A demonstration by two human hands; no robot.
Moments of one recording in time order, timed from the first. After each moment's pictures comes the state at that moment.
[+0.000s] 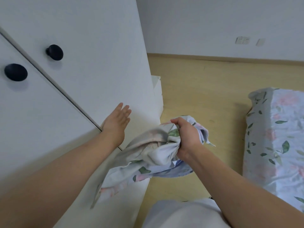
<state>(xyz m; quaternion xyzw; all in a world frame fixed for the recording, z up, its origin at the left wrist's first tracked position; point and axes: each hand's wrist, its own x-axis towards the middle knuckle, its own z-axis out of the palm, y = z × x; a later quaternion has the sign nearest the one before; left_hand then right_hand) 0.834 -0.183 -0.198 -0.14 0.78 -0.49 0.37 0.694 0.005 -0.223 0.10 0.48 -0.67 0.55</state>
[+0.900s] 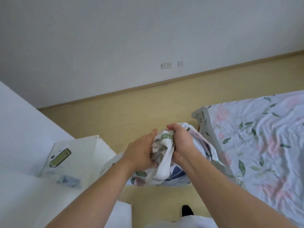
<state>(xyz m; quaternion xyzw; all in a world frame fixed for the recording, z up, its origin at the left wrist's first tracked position) 0.362 -0.146 -0.201 -0.05 0.98 0.15 0.11 0.296 -0.008 -0.191 0.23 0.39 -0.81 0.37</state>
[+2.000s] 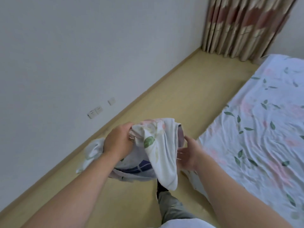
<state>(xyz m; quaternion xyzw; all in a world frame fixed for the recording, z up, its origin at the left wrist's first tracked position) -0.433 -0.294 -0.220 0.21 0.96 0.18 0.00 -0.332 -0.064 -0.274 0.48 0.37 -0.77 0.19</state>
